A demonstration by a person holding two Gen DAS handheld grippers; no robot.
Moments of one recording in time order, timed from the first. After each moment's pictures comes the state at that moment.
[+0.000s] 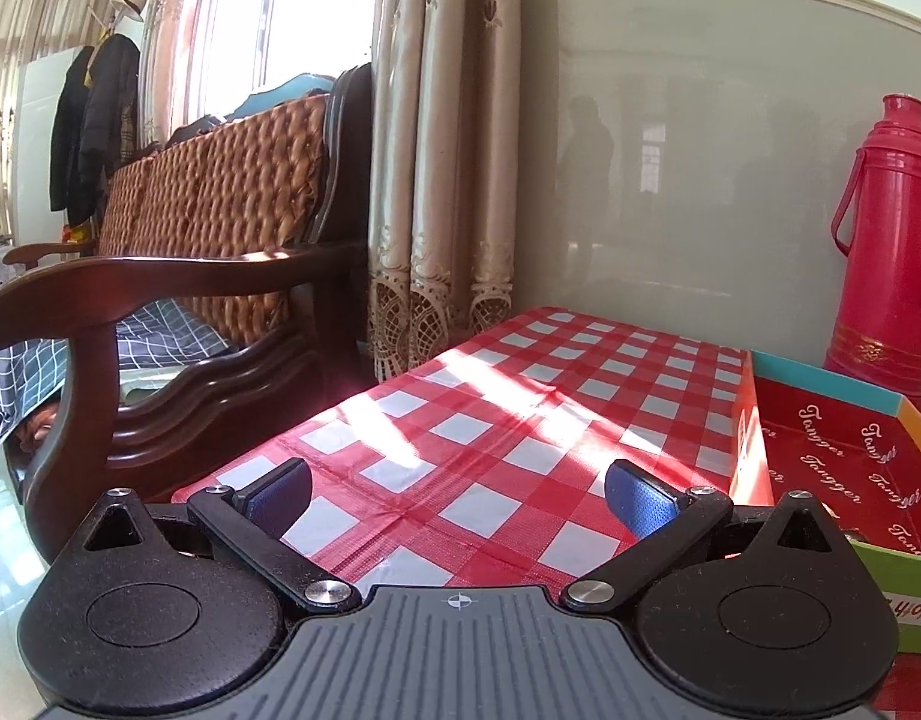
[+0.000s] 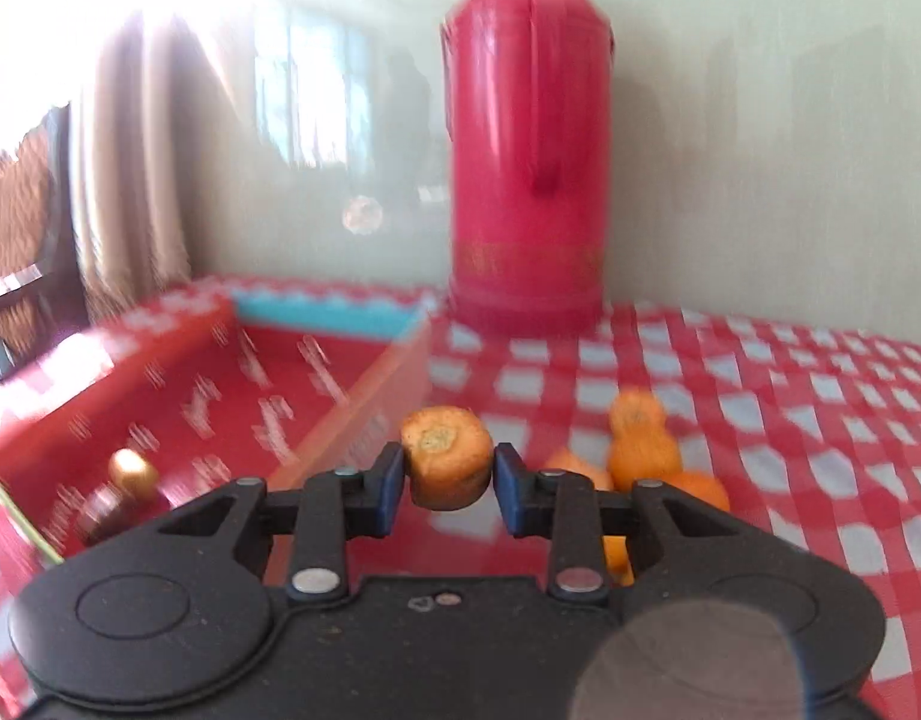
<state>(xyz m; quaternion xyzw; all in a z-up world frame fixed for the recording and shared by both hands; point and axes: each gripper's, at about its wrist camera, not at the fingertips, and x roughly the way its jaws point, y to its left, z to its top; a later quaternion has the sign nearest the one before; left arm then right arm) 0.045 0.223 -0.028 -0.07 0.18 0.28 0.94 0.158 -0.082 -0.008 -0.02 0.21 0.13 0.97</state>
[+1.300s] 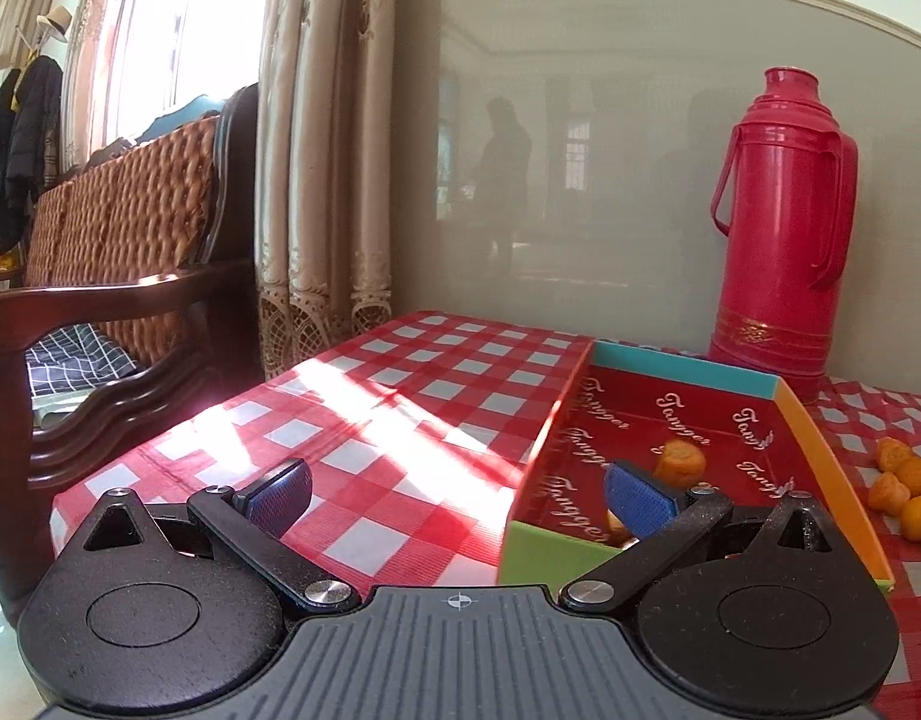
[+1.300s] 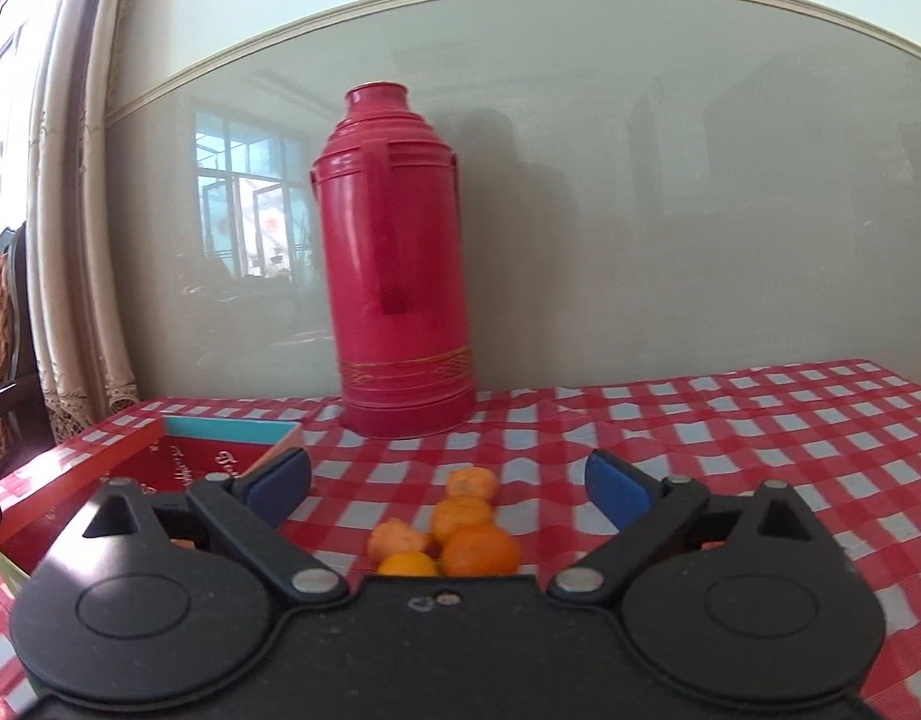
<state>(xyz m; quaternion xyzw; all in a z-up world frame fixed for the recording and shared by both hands) 0.069 0.137 -0.016 -0.05 0.17 0.20 0.96 0.118 -0.180 0.011 0.03 0.13 0.06 0.99</state>
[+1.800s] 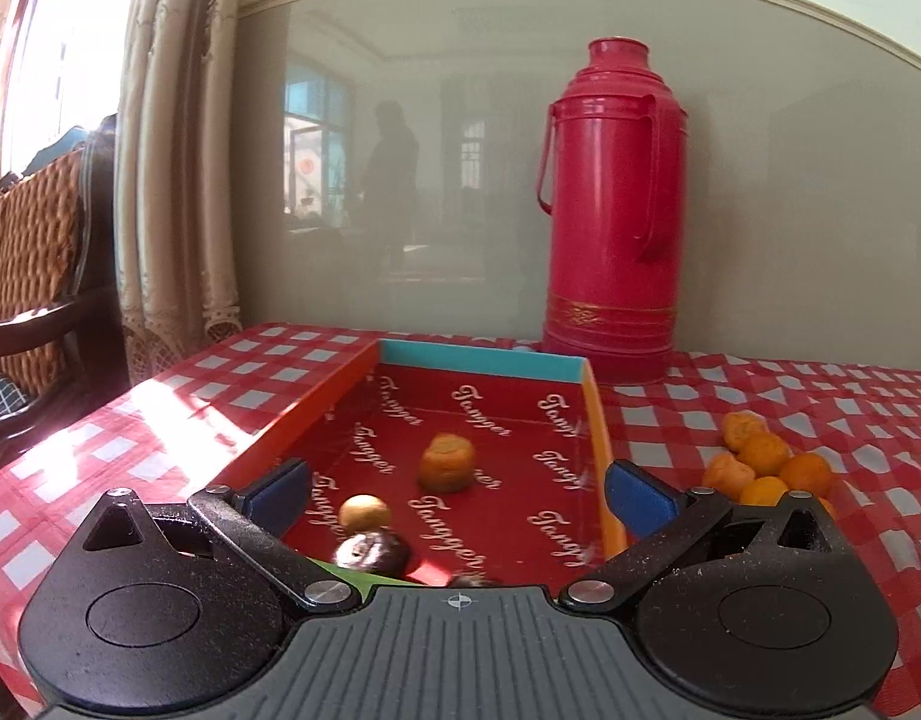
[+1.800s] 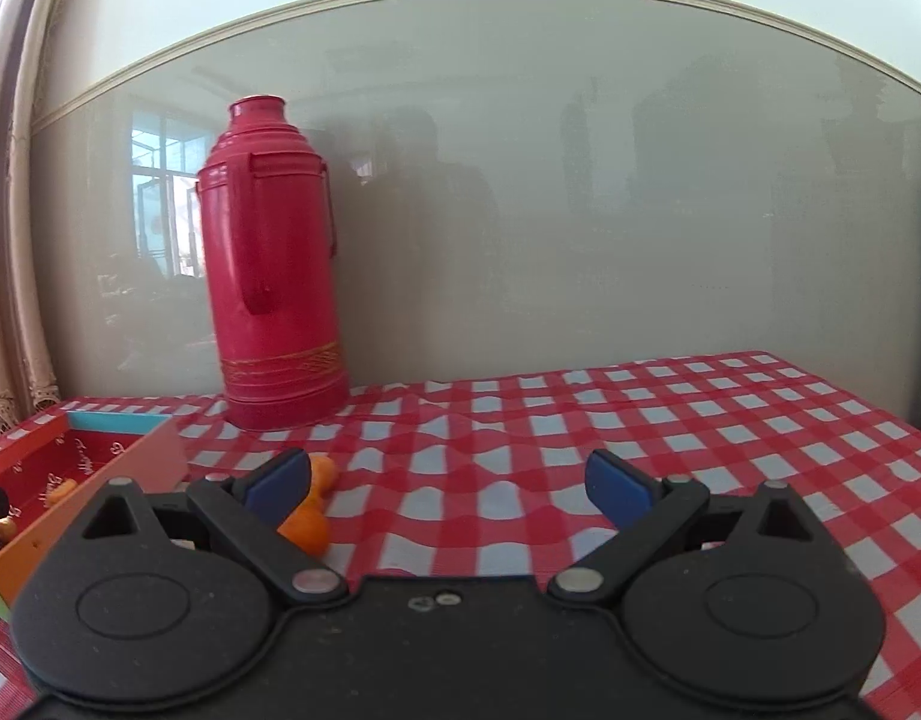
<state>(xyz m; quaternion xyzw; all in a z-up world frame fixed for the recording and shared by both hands) 0.094 0.037 -0.011 -0.02 0.17 0.10 0.98 0.099 -0.255 0.009 0.03 0.13 -0.01 0.99</state>
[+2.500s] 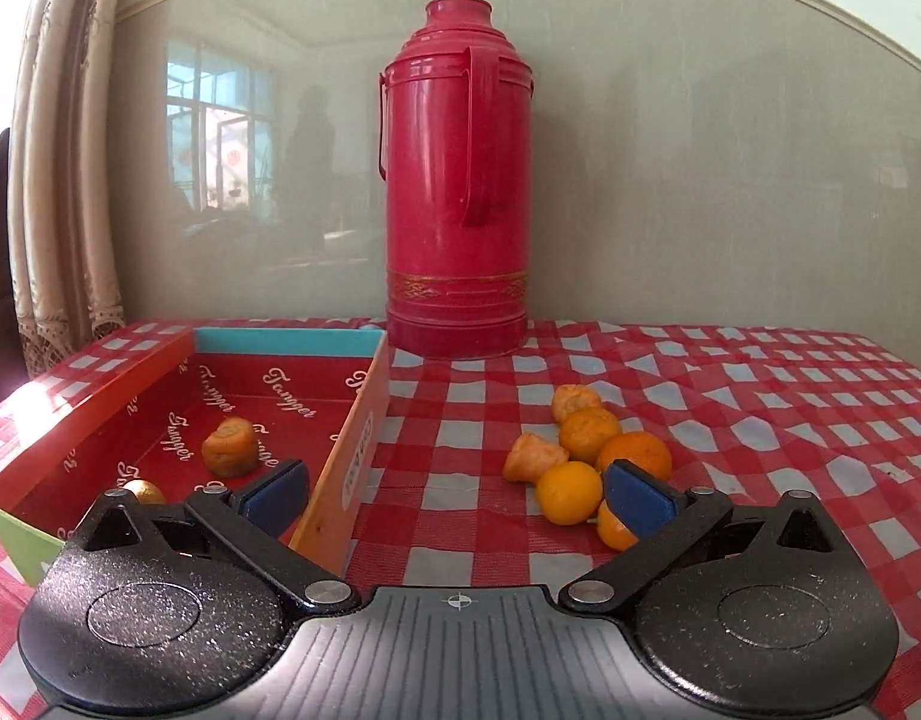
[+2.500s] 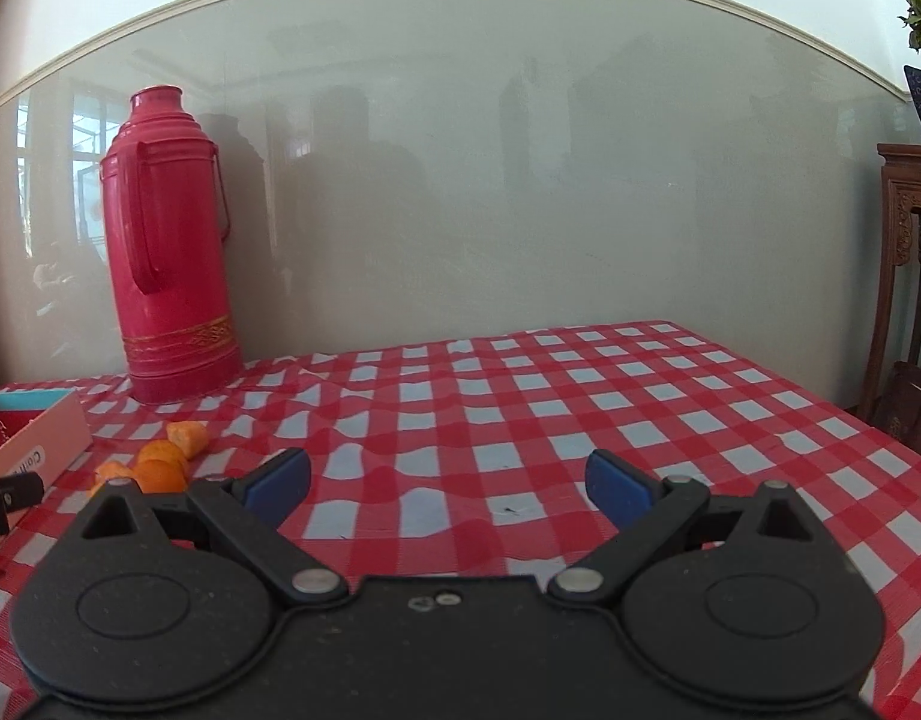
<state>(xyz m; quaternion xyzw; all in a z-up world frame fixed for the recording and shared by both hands) 0.116 -0.063 -0.018 -0.01 0.19 0.04 0.98 0.084 -0.320 -0.002 0.03 0.16 -0.07 0.98</state>
